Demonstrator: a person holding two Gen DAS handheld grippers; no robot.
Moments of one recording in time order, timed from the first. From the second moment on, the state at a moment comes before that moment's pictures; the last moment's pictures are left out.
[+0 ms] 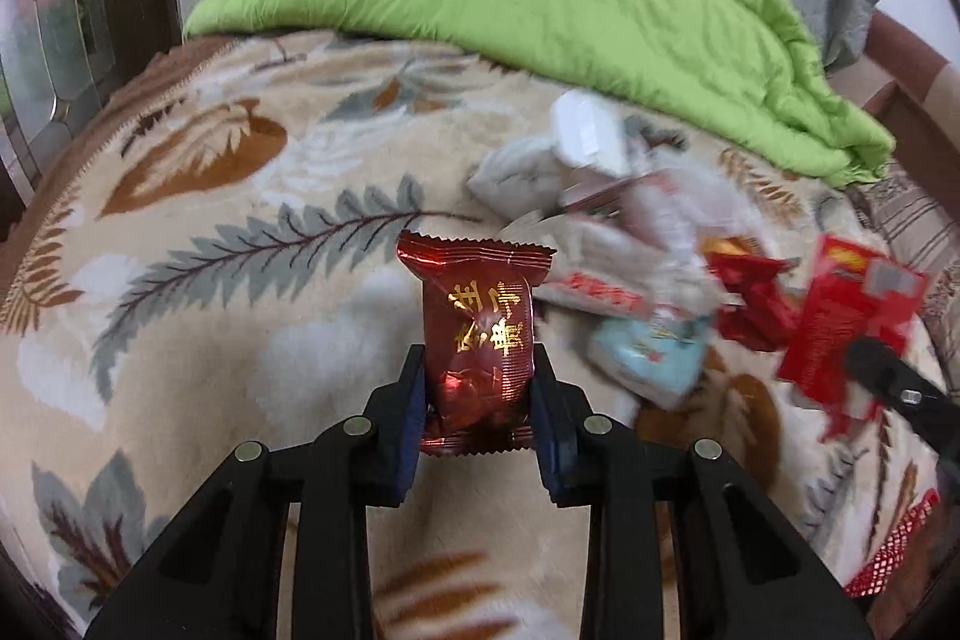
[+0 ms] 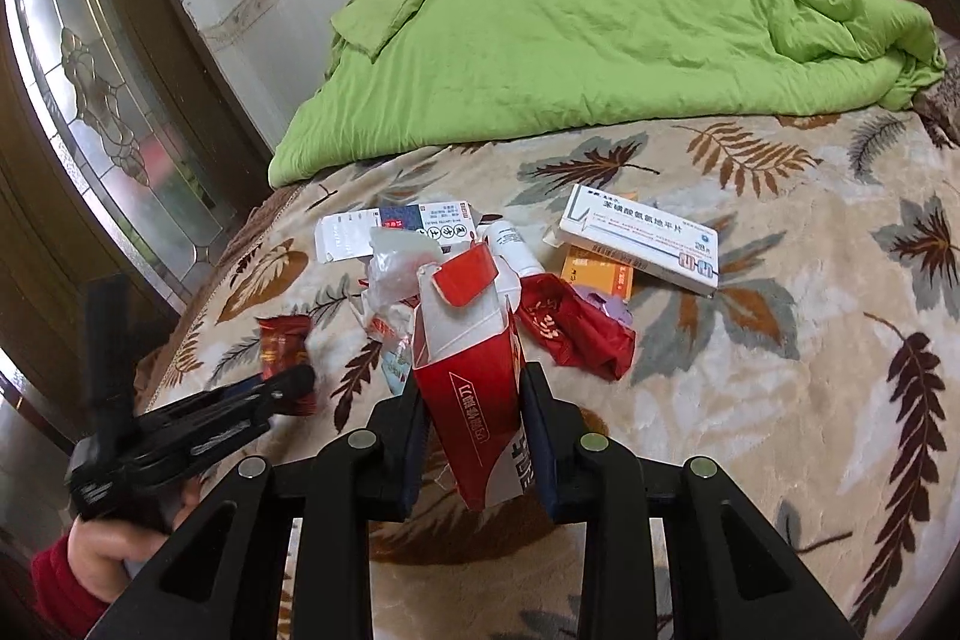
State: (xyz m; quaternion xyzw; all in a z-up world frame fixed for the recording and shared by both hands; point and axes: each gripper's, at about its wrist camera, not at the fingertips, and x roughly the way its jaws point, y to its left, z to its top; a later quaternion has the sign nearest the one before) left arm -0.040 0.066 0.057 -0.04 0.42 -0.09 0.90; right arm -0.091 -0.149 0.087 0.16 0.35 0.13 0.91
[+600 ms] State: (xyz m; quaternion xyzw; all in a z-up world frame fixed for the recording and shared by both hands) left arm -0.131 -0.030 0.107 0.01 0.37 -0.24 0.90; right arm -0.183 -0.215 0.102 0.24 0.34 0.13 0.90
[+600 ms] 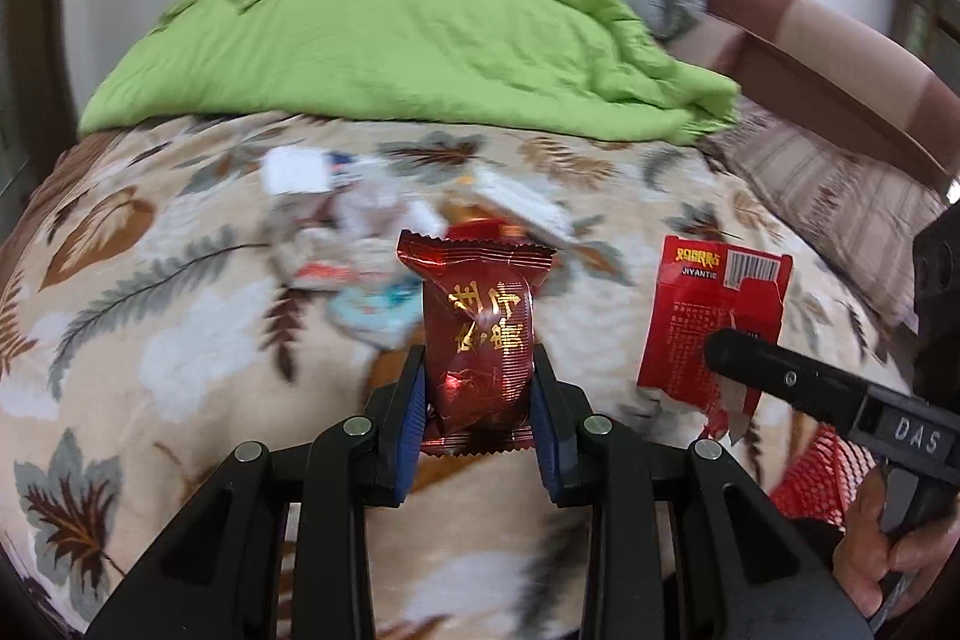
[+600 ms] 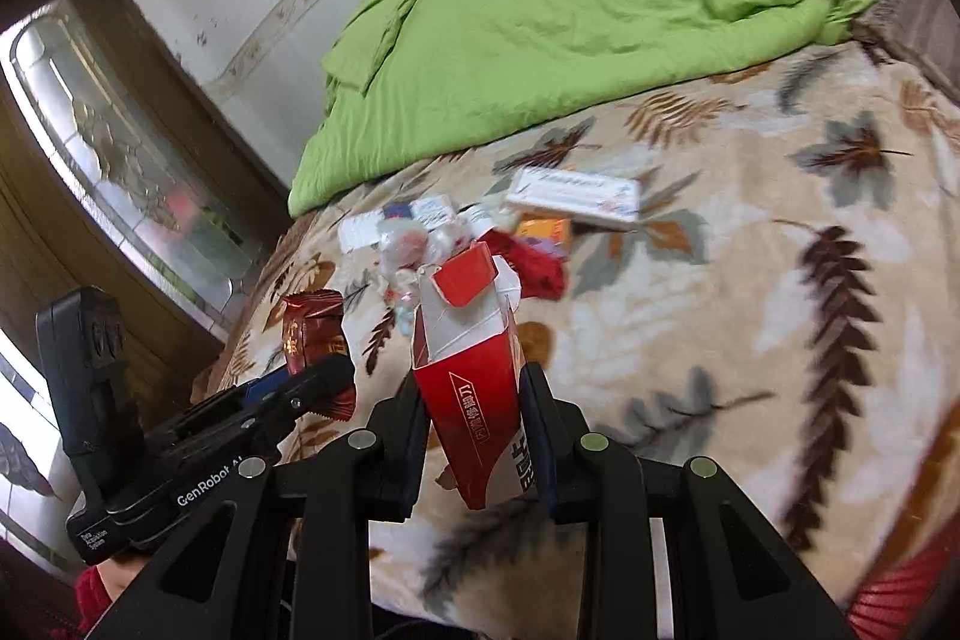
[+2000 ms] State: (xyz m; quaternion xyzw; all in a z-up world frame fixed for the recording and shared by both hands) left arm -0.325 -0.315 0.108 0.17 0.37 -0.53 0.74; right arm -0.446 -0.464 0.086 0.37 0.31 -0.17 0.86
